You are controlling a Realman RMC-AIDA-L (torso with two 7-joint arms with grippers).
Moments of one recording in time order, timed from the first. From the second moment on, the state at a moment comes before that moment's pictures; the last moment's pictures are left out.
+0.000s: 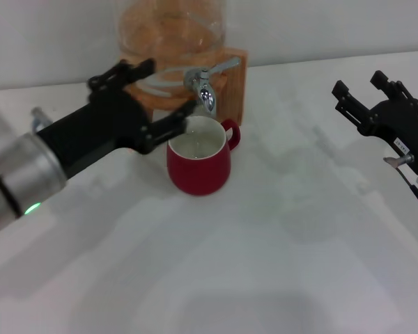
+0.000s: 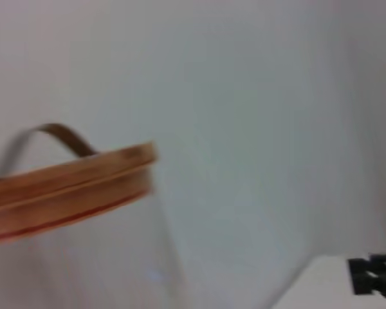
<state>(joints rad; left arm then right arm) -0.21 -2.09 1.67 1.17 -2.01 -0.80 2.09 0.34 2.02 -2.00 -0.29 0.36 -1.20 0.45</state>
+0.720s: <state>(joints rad) 0.00 -2.09 1.65 0.90 -2.85 -0.97 2.66 0.35 2.02 -1.94 -0.29 0.36 -1.20 0.40</state>
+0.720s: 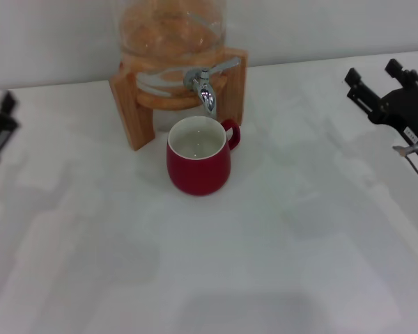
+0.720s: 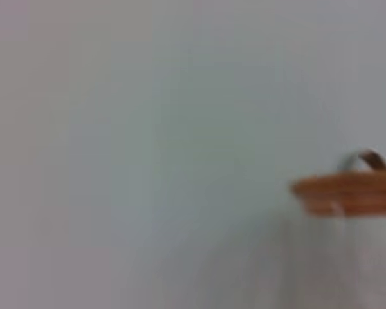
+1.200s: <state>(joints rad) -0.05 -2.09 1.48 0.67 -2.92 -1.17 2.67 0.36 2.02 -1.83 -0.27 0.36 -1.17 0.38</state>
